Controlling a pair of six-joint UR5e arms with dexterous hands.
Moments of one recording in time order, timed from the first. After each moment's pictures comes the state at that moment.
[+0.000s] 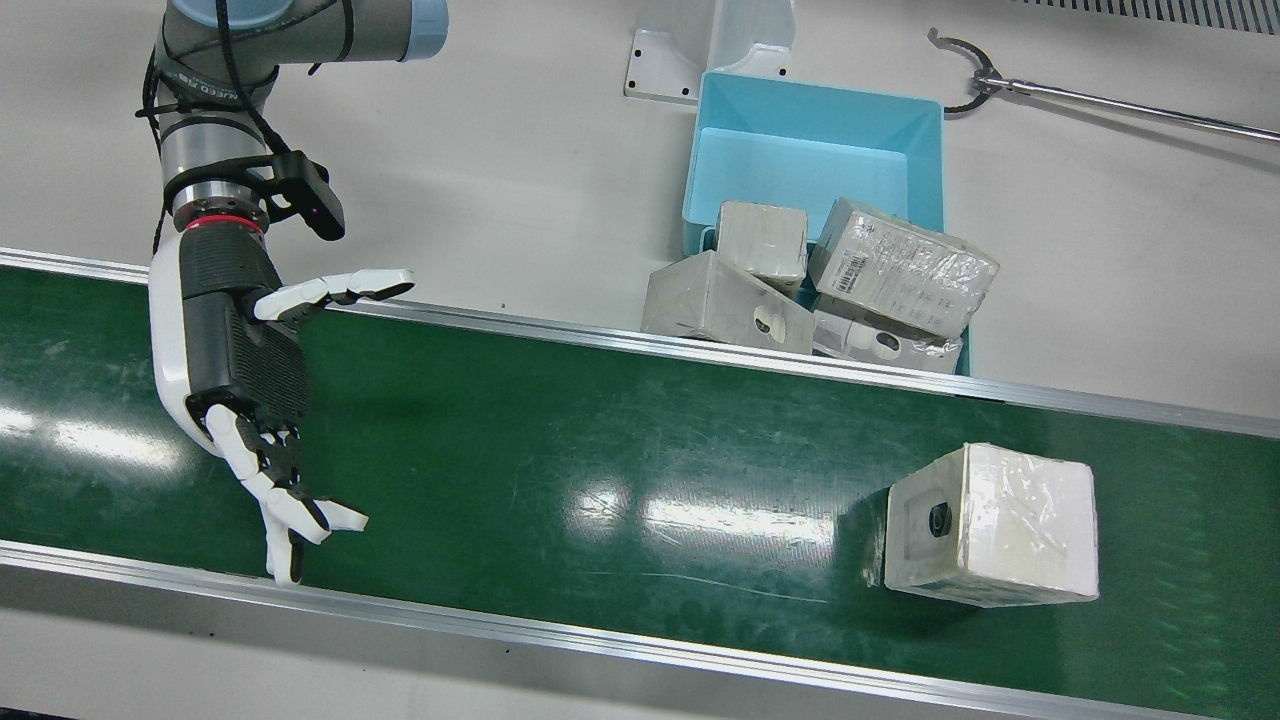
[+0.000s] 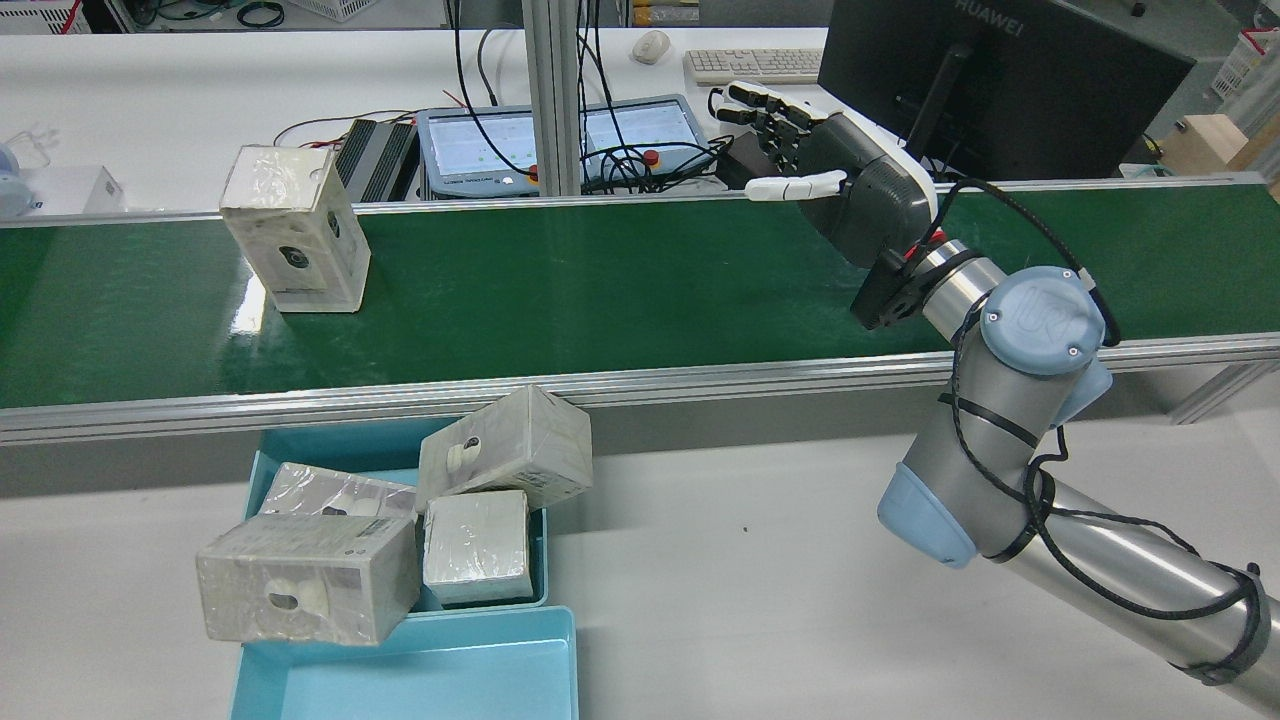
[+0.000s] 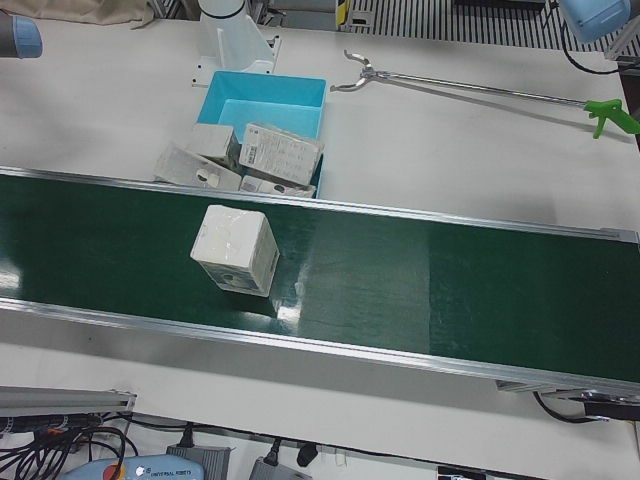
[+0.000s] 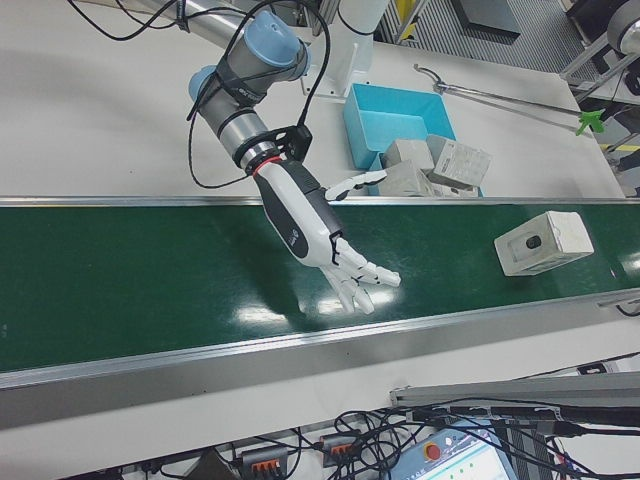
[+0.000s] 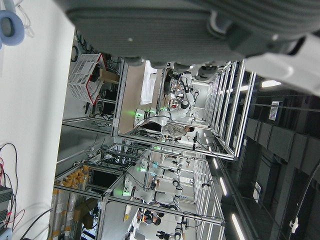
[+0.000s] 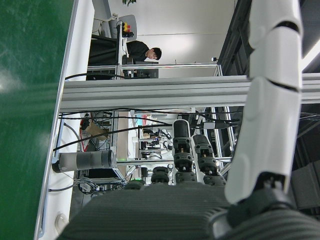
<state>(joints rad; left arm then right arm) -1.80 -1.80 -1.75 0.42 1.92 -0.16 0.86 -1.05 1.76 -3.46 -1.18 -0.13</state>
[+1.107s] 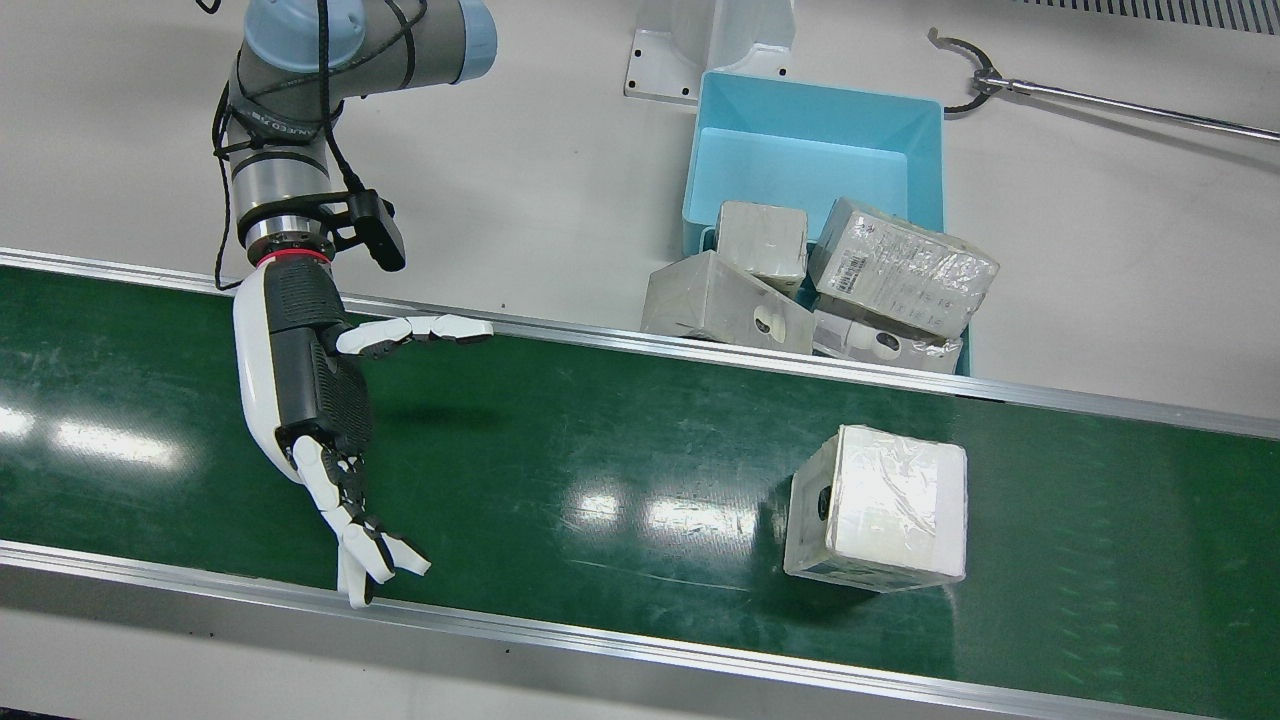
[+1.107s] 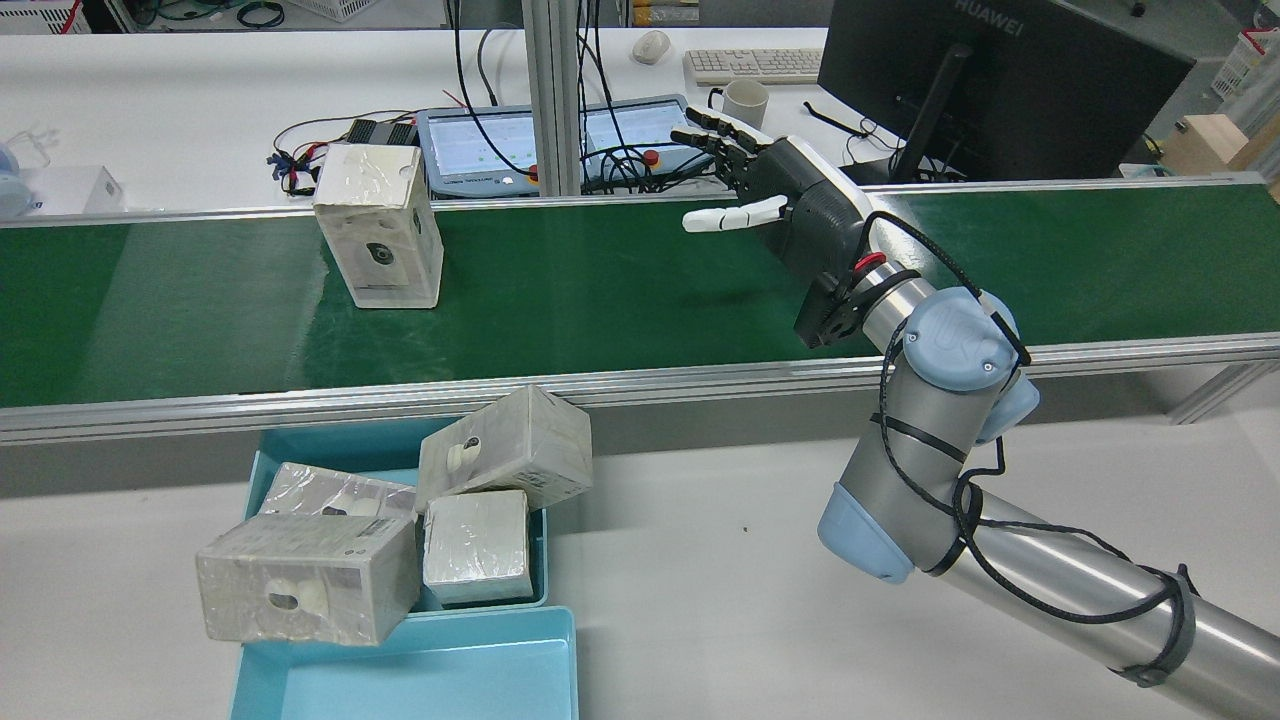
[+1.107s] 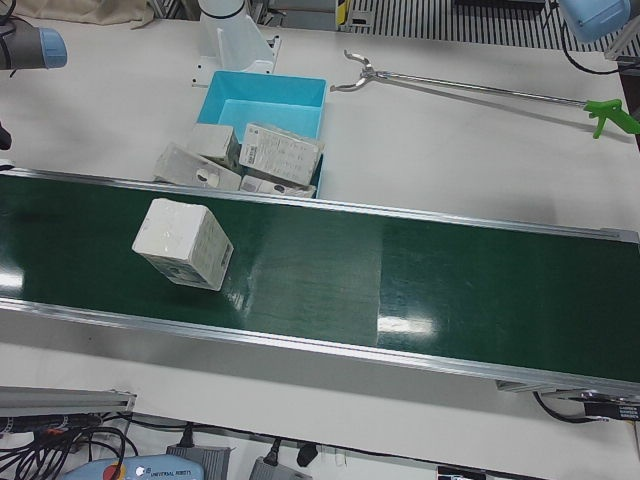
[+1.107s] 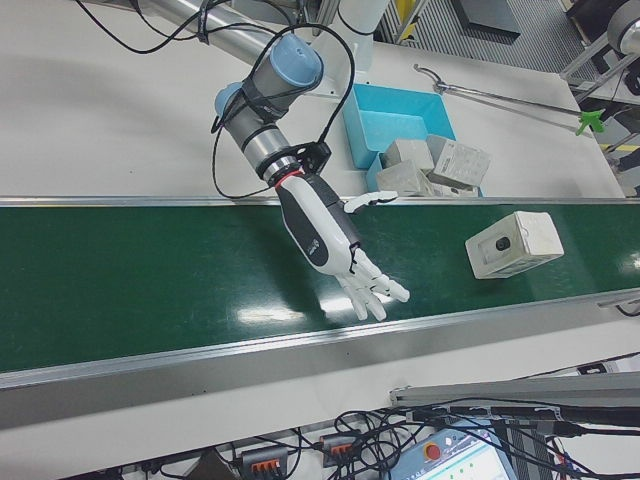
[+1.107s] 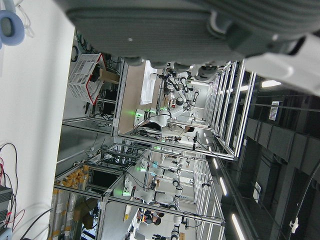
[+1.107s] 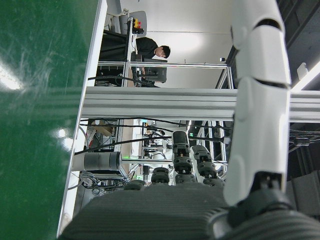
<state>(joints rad) -1.80 -1.80 -1.75 0.42 1.92 -0.16 0.81 -0.98 1.67 -3.46 -1.13 -0.20</state>
